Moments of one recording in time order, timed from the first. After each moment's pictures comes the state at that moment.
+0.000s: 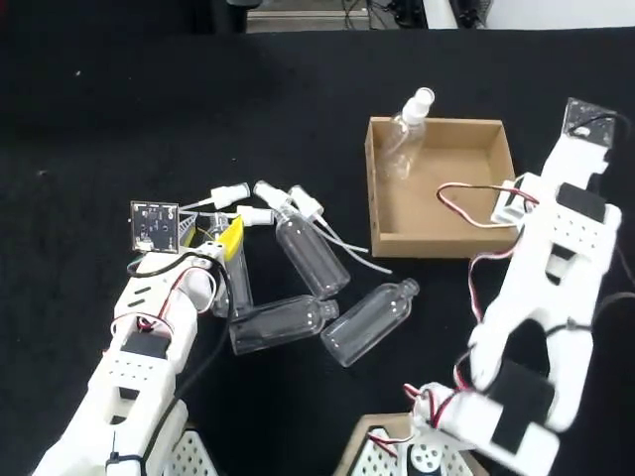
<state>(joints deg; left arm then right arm) 4.3 -54.8 90.5 -6.7 5.6 28.4 -11.2 22.6 60.4 5.7</state>
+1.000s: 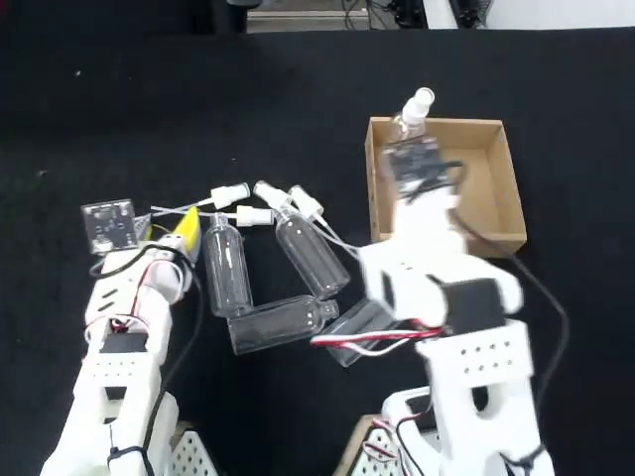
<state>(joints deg) -7.6 -54.8 90.5 -6.7 5.8 -12.4 -53.0 42.4 76.3 5.8</state>
